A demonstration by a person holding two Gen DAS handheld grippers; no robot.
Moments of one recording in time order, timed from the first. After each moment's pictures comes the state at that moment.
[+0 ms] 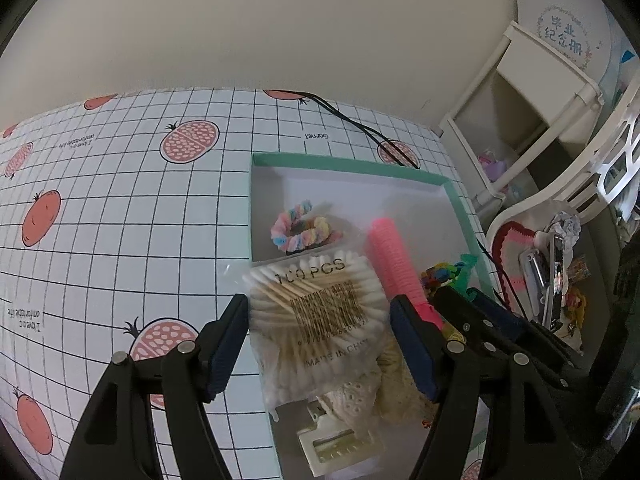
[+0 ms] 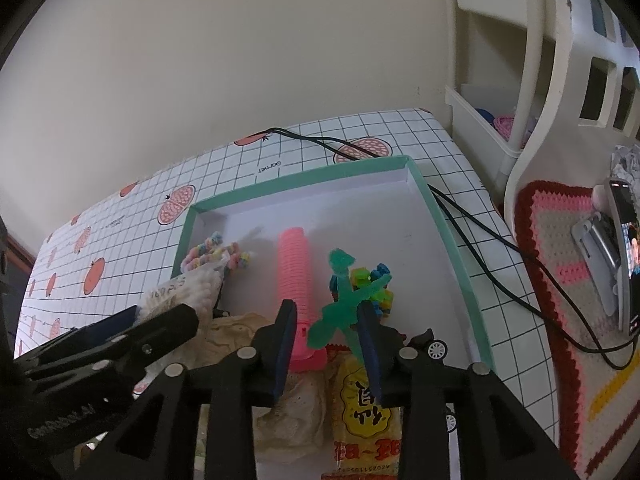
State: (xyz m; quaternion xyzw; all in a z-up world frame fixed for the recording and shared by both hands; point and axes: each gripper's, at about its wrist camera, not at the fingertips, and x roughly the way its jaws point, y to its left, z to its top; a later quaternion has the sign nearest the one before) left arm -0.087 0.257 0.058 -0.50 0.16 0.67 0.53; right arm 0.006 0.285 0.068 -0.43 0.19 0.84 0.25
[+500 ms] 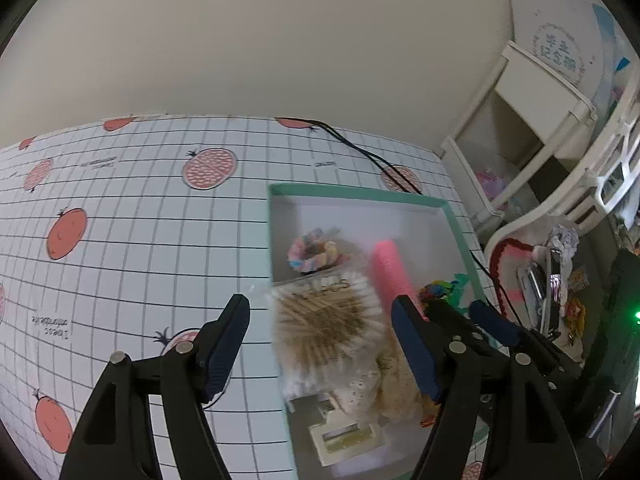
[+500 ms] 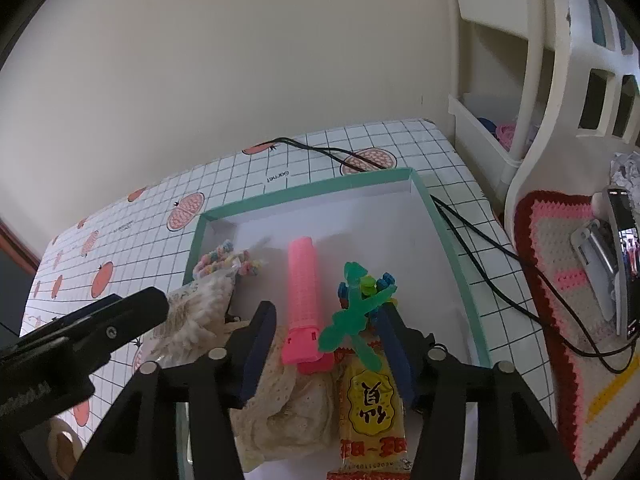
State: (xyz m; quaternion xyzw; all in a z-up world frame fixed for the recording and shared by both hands) left arm -0.098 0.243 0.084 -0.48 0.15 0.69 0.52; right arm 0.009 0.282 0.079 -0.42 0.18 0.85 0.25
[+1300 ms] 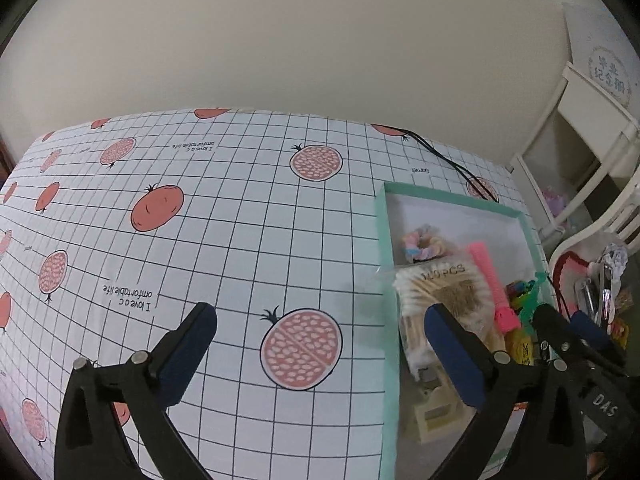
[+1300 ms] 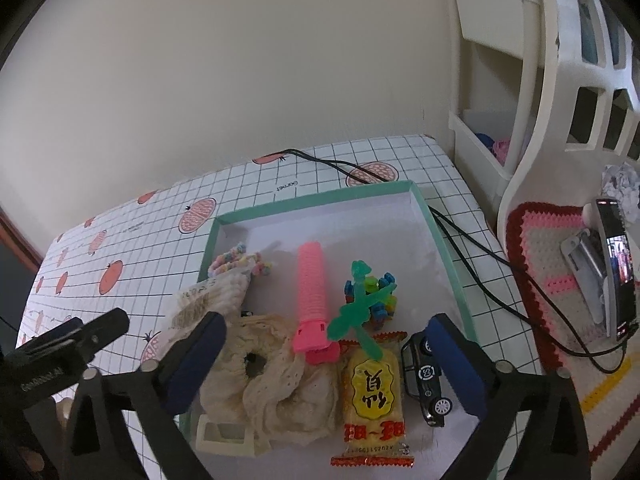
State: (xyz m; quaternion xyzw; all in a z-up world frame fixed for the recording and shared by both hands) left arm -0.130 0.188 0.075 -0.46 0.16 0.76 0.43; right arm 0.021 0.263 0.093 -0.40 0.17 0.86 0.25
